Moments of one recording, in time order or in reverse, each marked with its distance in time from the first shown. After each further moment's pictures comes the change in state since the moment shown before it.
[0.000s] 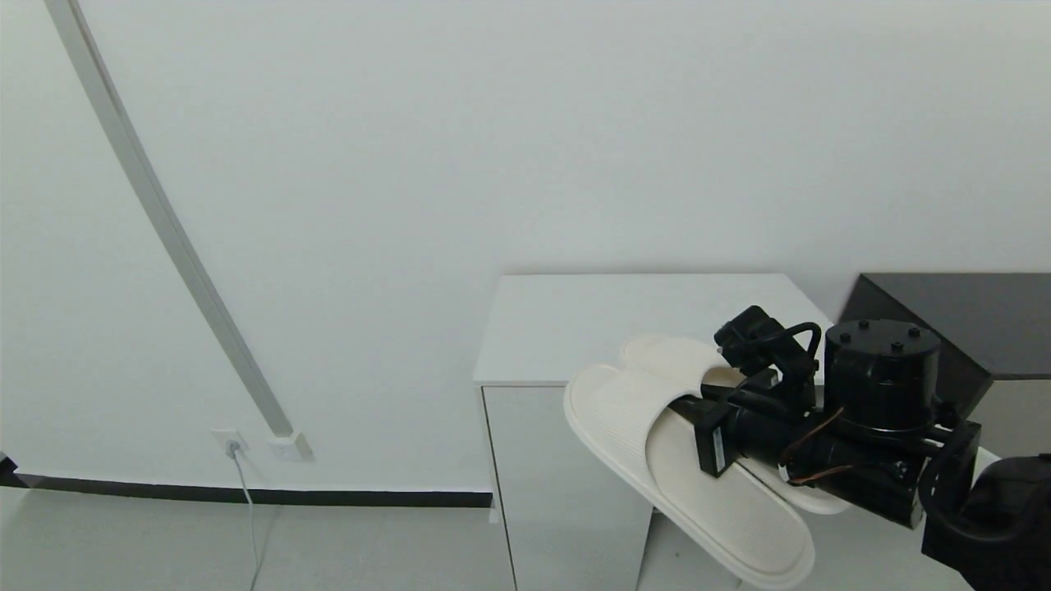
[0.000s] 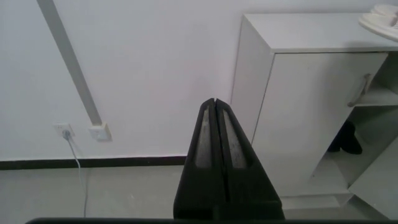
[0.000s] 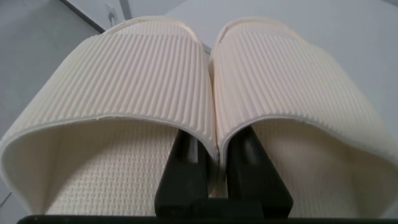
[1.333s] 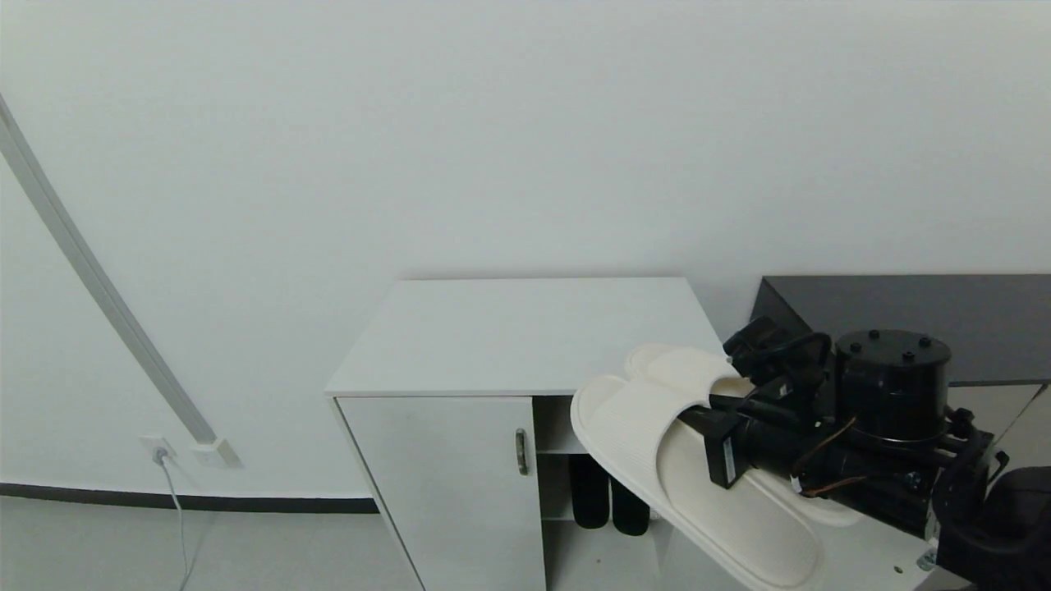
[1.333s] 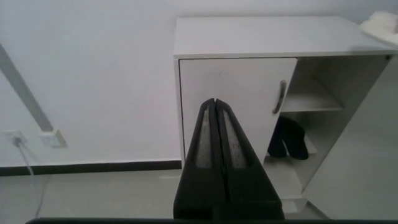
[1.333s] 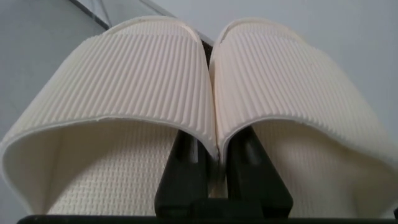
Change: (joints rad) left arm 0.000 0.000 0.000 -0.001 -0.003 0.000; right arm -0.001 -0.018 0.041 -0.008 0.010 0.006
